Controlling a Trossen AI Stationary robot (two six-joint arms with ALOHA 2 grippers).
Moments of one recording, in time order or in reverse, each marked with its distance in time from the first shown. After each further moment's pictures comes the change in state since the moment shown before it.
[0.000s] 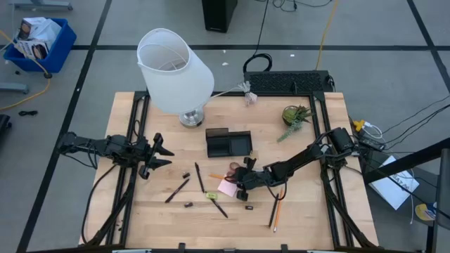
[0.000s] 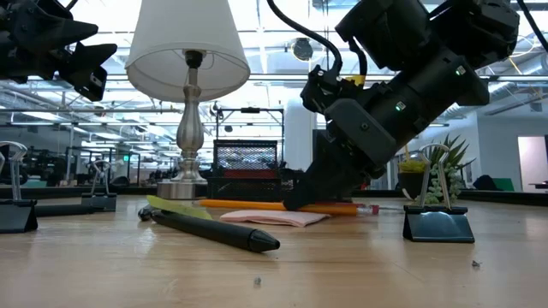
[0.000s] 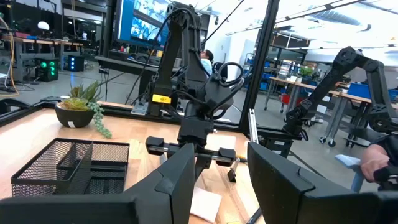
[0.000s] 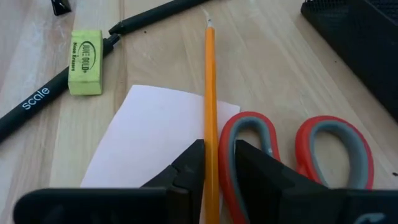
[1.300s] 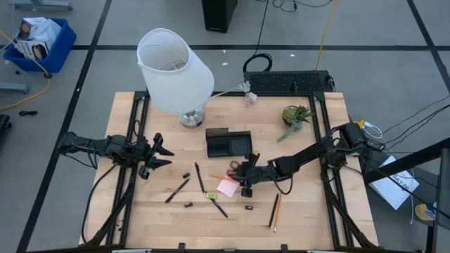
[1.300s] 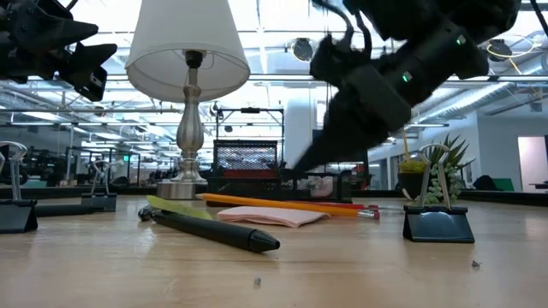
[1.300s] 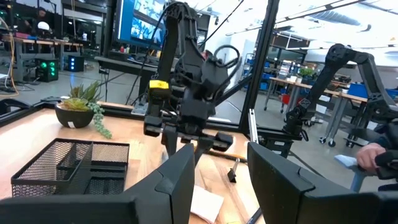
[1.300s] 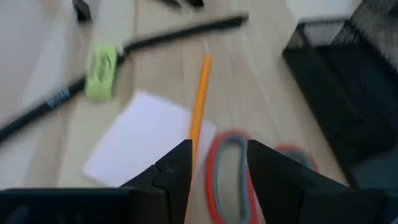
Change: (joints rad) left arm 0.000 0.000 0.000 0.000 0.000 0.000; right arm -0.025 -0.139 -0.018 -0.118 -0.020 -0.170
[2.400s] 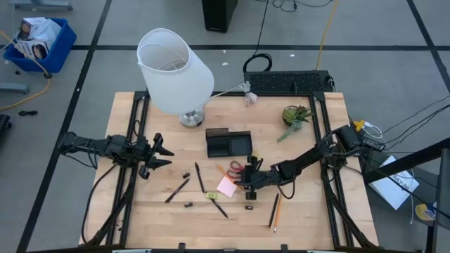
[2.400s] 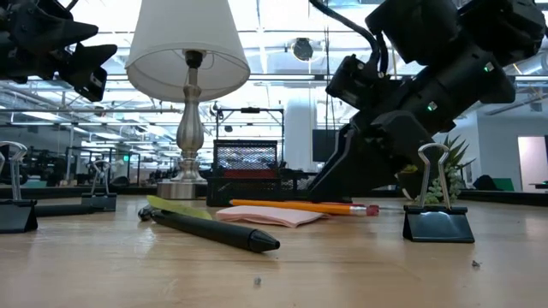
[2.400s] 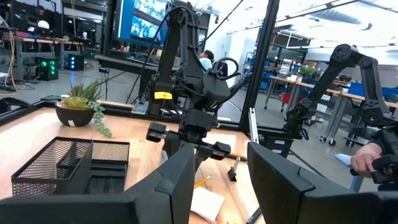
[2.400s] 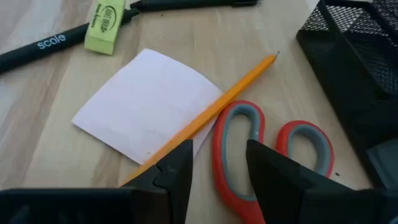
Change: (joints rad) left arm 0.000 0.000 0.000 -0.003 0.000 0.000; right arm 0.047 0.052 -0.094 0.175 0.053 -0.091
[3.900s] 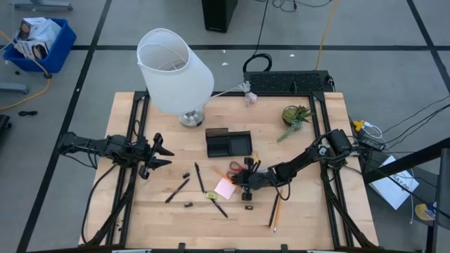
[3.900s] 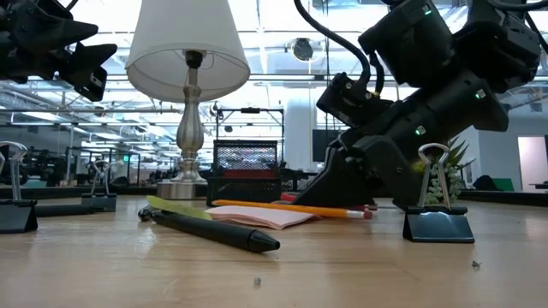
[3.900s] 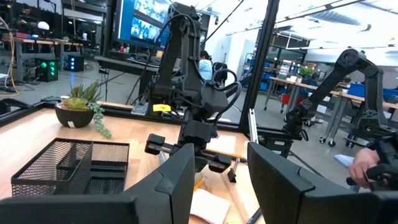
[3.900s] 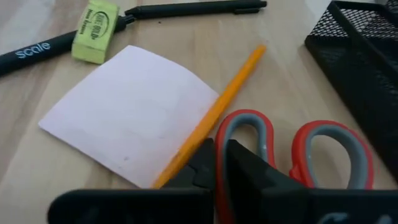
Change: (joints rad) left arm 0.000 0.000 0.000 0.003 0.000 0.000; right arm -0.013 0.132 0.003 0.130 0.048 -0.019
